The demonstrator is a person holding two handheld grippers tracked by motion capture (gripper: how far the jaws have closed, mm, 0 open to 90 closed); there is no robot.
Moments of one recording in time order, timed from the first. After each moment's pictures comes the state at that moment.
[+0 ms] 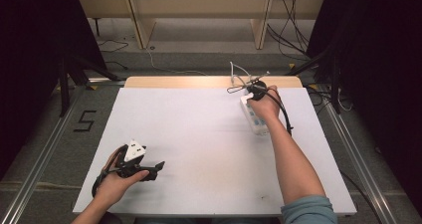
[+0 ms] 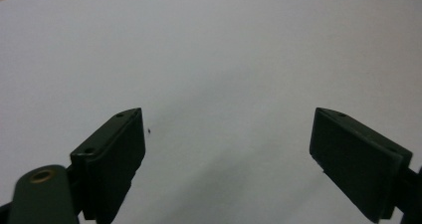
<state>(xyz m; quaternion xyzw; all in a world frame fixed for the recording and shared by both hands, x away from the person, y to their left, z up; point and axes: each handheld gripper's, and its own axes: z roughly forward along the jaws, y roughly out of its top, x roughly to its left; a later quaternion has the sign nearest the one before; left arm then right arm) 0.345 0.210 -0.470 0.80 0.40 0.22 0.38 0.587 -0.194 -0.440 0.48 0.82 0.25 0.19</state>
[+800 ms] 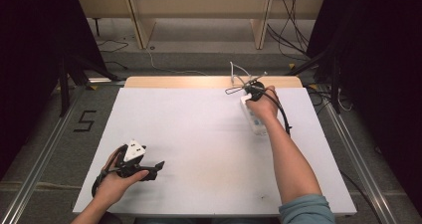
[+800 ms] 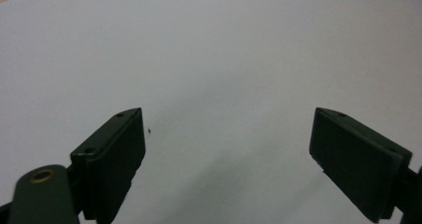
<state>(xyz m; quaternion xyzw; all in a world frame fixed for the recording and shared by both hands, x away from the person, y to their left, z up) 0.345 0.210 -0.470 0.80 0.40 0.22 0.39 0.588 -0.189 -0.444 0.48 0.83 0.24 0.19</state>
